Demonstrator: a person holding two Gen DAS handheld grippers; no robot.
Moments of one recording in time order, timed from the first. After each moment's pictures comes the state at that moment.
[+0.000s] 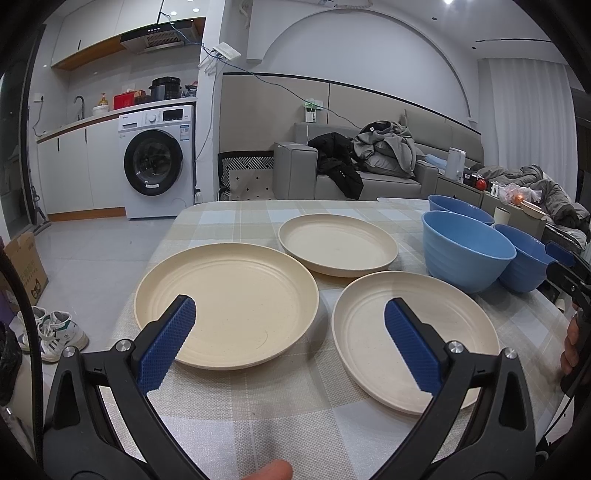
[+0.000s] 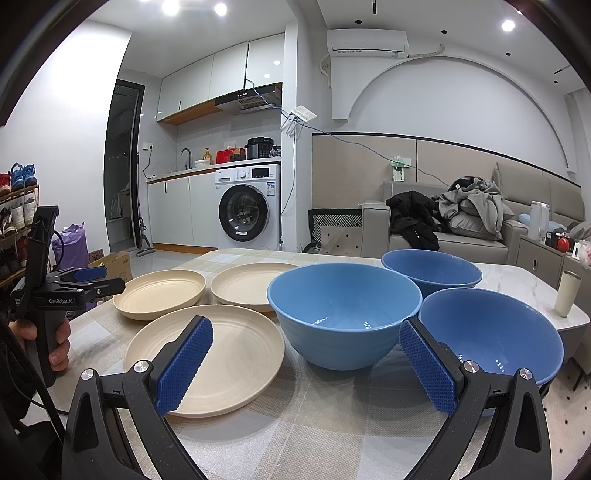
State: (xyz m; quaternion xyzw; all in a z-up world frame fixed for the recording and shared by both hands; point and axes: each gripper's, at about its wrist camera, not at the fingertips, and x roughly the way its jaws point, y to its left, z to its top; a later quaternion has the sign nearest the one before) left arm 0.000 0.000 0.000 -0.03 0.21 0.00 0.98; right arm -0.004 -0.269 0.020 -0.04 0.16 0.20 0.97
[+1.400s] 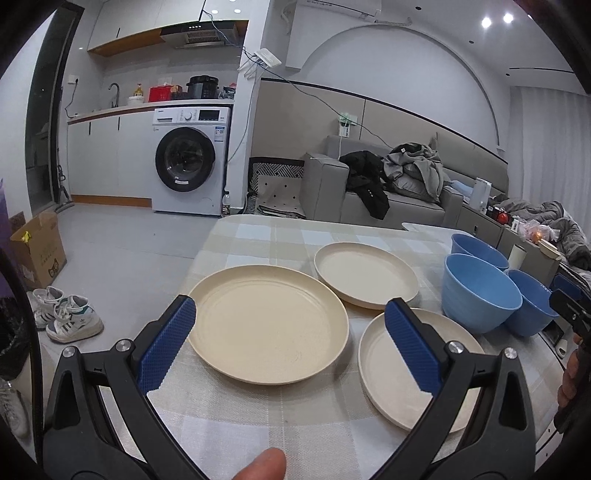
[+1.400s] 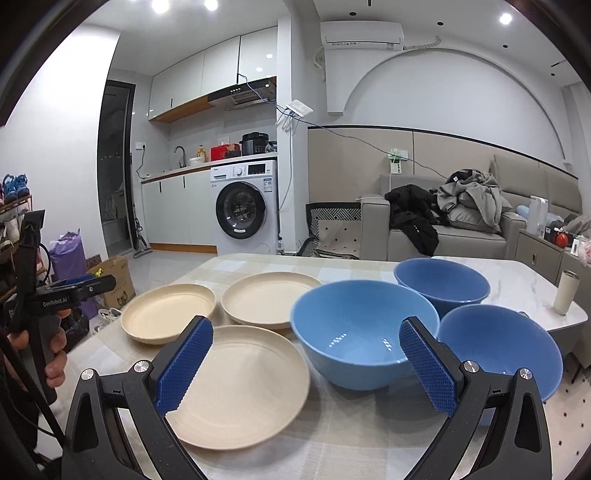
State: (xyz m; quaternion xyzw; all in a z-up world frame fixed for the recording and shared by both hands) left arm -0.022 0.041 0.044 -0.08 0.20 0.07 0.97; right arm 0.004 -0.243 0.057 -0.03 0.18 0.19 0.97
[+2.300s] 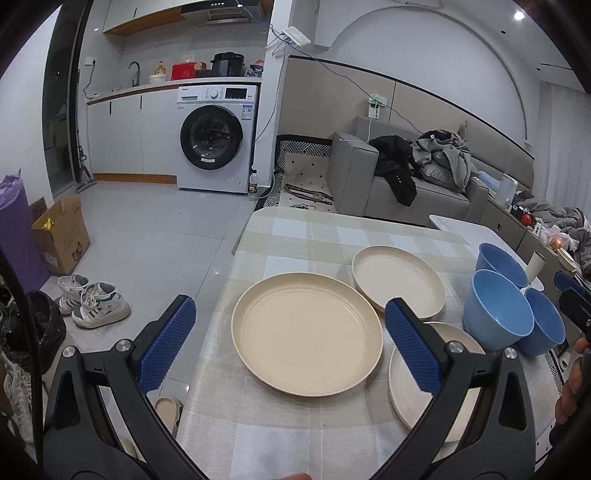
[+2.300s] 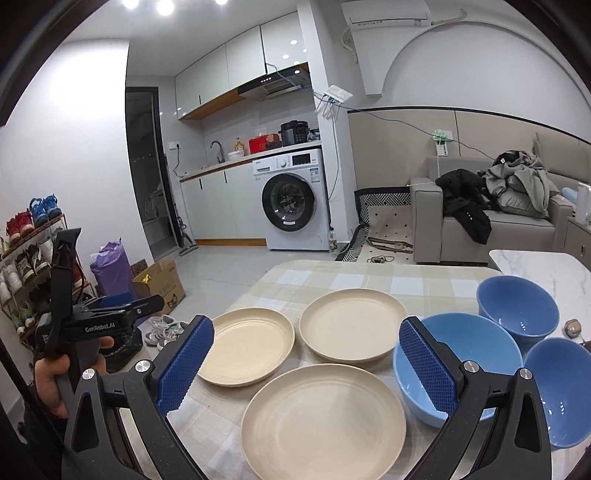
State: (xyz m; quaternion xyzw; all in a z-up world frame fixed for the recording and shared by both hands) left arm -0.030 0.089 0.111 -0.11 0.26 0.11 0.95; right arm 0.033 -0.150 0.121 0.00 0.22 0.27 0.94
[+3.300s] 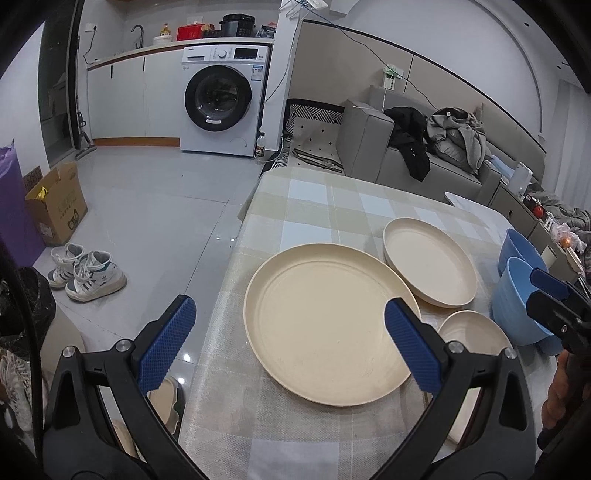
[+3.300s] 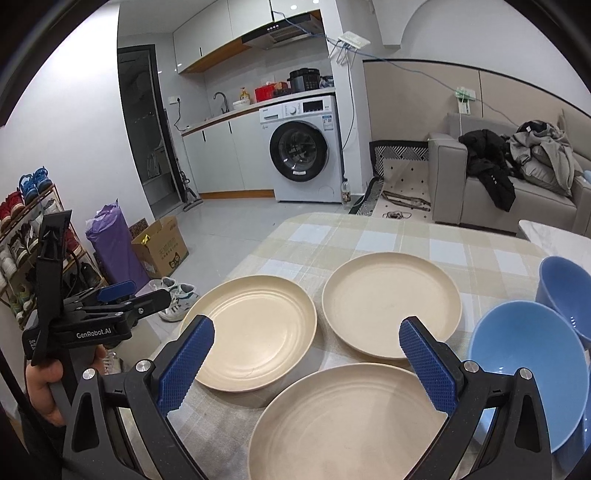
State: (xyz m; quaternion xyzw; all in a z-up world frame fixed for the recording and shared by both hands) left arm 0.047 0.135 0.040 -0.14 0.32 0.11 0.93; right arm 0.118 -0.064 0.062 -0.03 0.32 0.29 0.90
